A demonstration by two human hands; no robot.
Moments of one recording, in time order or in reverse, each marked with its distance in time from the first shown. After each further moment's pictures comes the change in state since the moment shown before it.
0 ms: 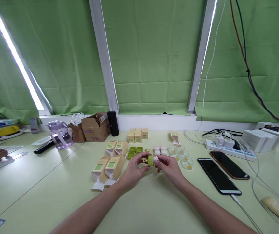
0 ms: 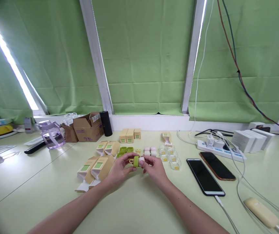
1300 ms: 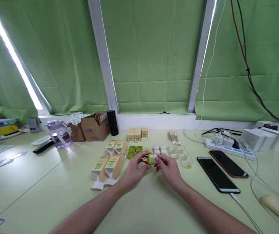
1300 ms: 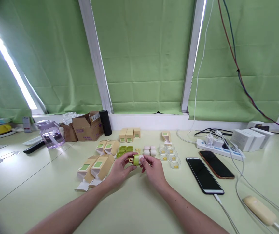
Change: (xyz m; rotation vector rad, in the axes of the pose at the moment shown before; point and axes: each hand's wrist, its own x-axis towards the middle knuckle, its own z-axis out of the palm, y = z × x) left_hand -0.004 0.006 0.003 0.083 0.028 0.030; right_hand -0.009 -0.003 0.009 -0.068 0.097 -0.028
